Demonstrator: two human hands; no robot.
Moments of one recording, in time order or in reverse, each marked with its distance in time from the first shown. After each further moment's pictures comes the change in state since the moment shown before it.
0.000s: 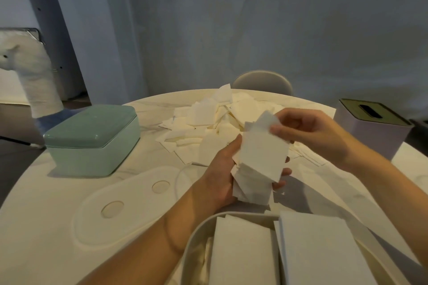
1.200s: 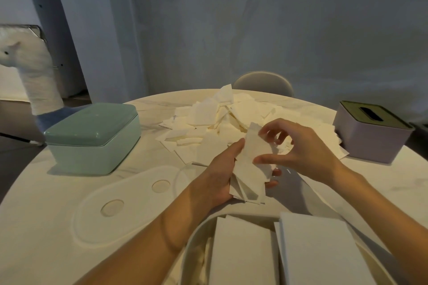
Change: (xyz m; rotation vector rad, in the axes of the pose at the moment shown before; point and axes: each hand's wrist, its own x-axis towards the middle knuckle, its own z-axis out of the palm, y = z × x) left_hand 0.001 0.003 -0.002 0.117 0.209 0.006; right_hand 0.003 0.027 0.031 -0.370 0.108 -0.016
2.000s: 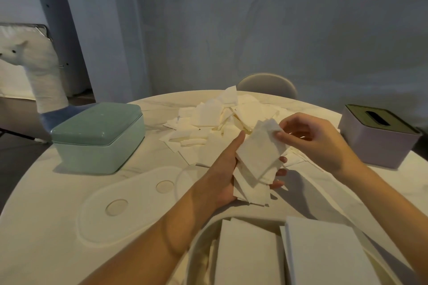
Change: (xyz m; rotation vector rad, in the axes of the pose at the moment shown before) left_hand 0.003 0.007 0.002 0.033 -0.046 0.176; right_hand 0.005 -0.002 -0.020 0.175 0.109 0.125
